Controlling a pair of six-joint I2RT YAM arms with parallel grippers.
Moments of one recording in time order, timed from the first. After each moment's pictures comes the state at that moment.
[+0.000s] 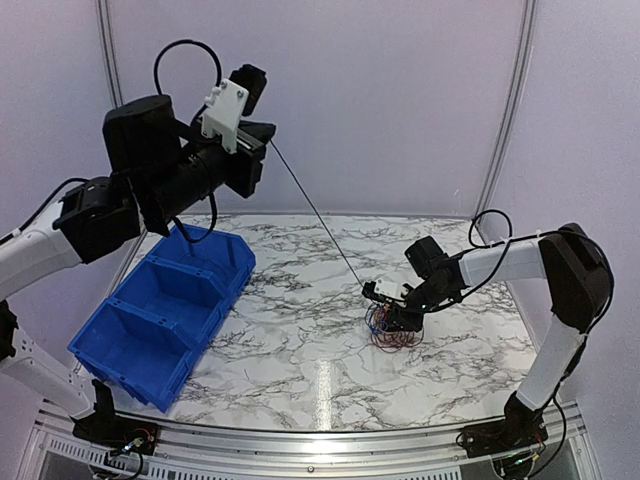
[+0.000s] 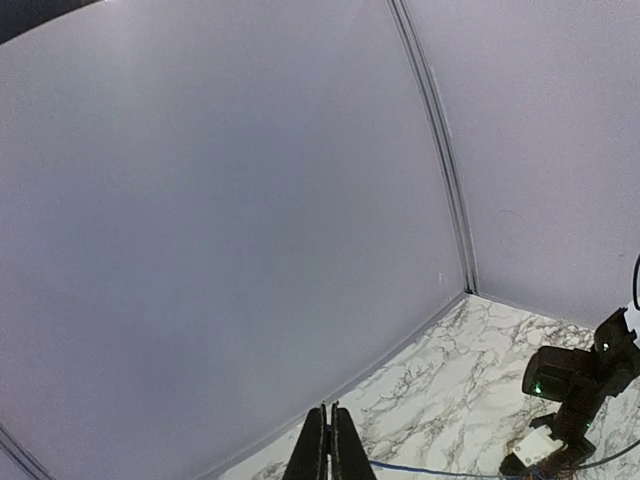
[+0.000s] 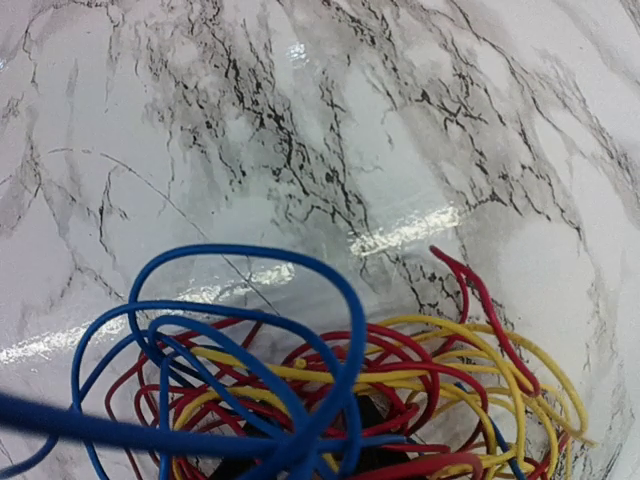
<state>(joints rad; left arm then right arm) -1.09 1.35 1.51 -0.10 -0.52 0.33 0.48 1.75 0.96 -0.40 -0.38 -0.68</state>
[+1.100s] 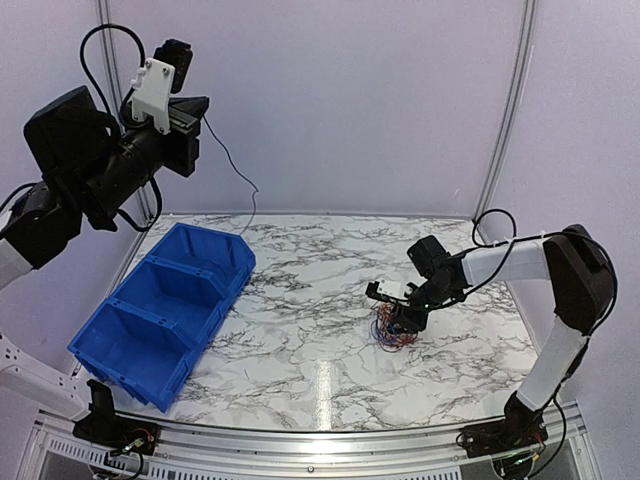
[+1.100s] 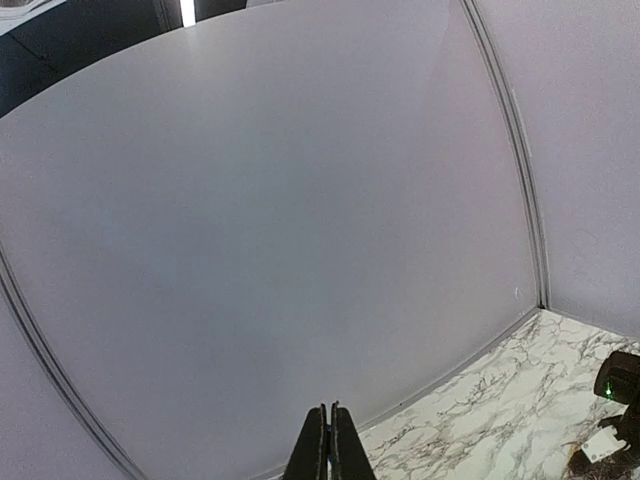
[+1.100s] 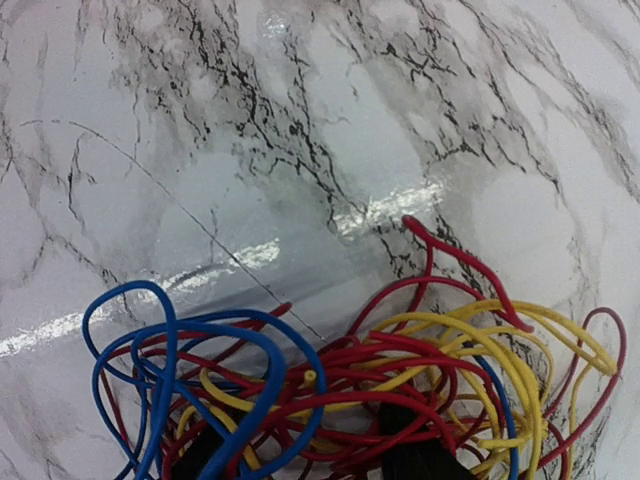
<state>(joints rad) -1.09 1.18 1.49 -0.10 -0.69 0.46 0.48 1.74 0.96 -0.42 -0.32 -0.68</state>
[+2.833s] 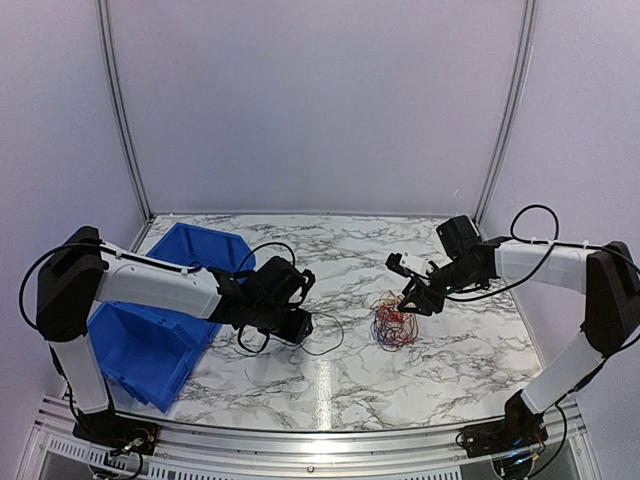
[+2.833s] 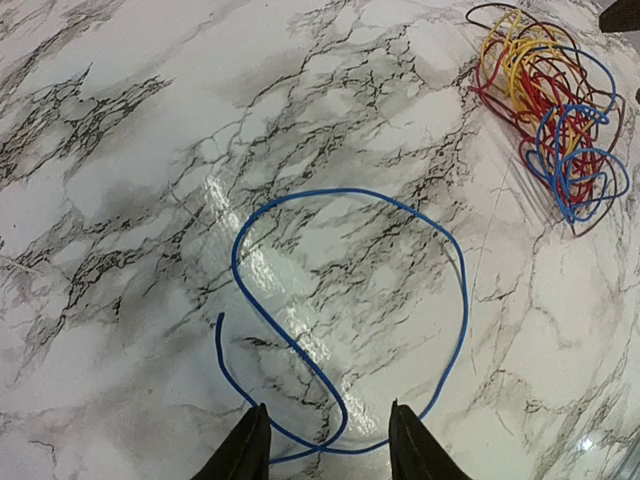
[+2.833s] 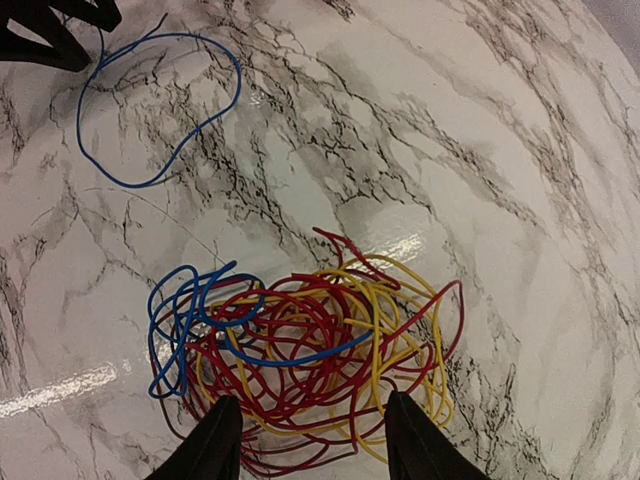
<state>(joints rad) -1.00 1.83 1.13 -0.22 -0.10 -0.44 0.38 1.52 0.95 -0.47 -0.44 -0.67</state>
